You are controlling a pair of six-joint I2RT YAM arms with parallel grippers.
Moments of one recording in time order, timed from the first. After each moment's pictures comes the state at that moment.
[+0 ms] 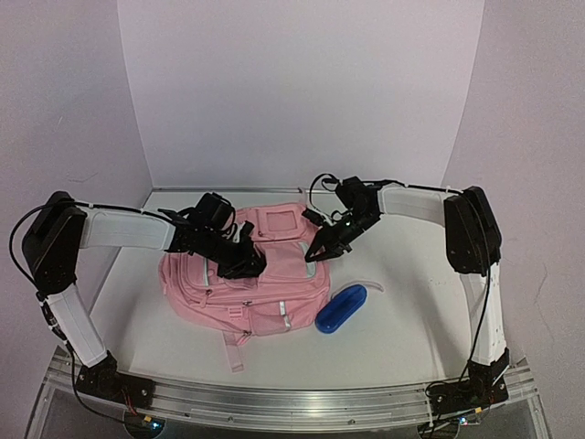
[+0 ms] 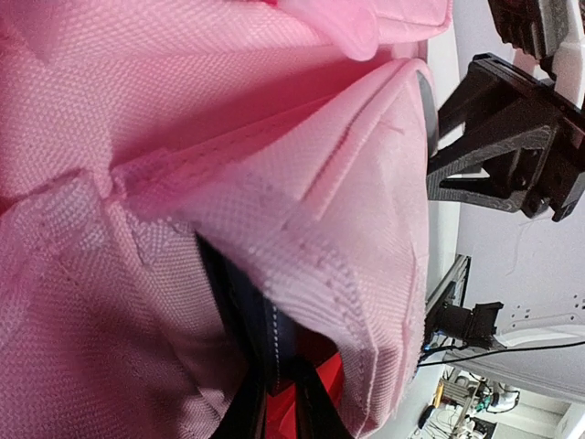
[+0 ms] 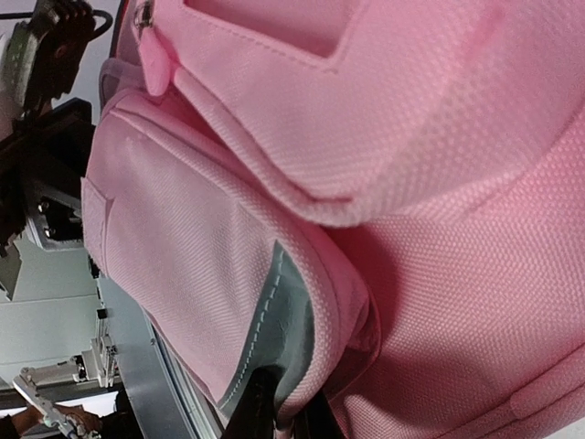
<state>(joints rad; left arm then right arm) -0.70 1.73 1.08 -0.21 0.52 -0.80 0.55 2.25 1.81 -0.82 -0.87 0.01</state>
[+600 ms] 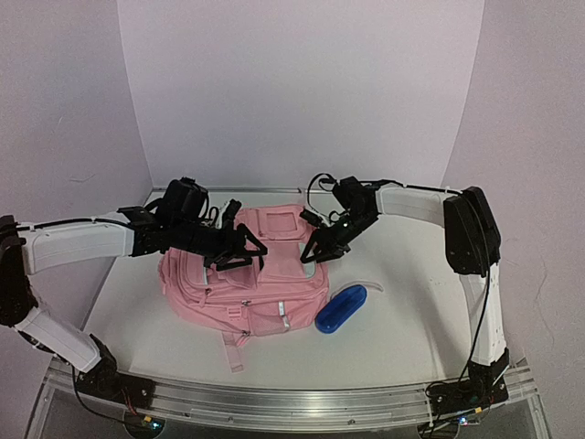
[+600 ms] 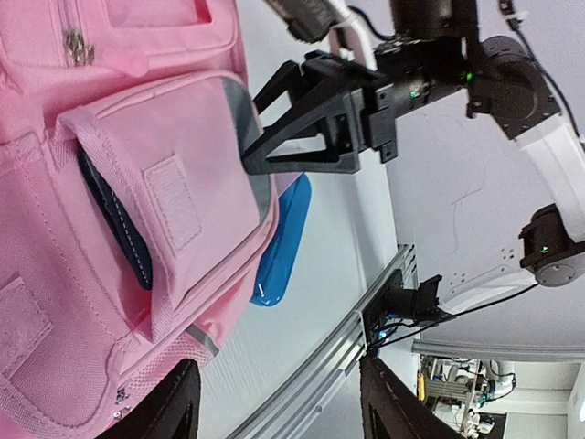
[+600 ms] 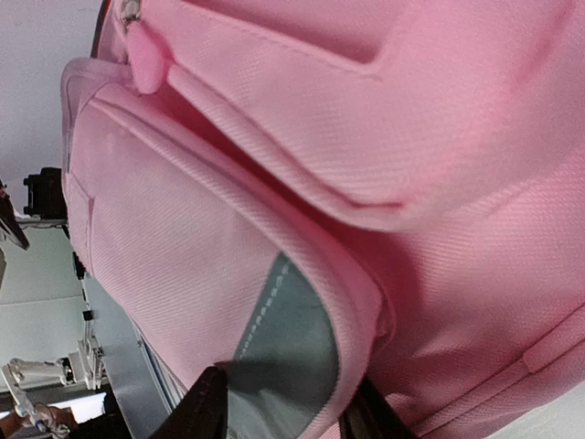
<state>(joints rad) -0.72 1.42 0.99 -0.20 0.52 -0.82 0.56 2.25 1.81 -0.82 -0.81 0.01</state>
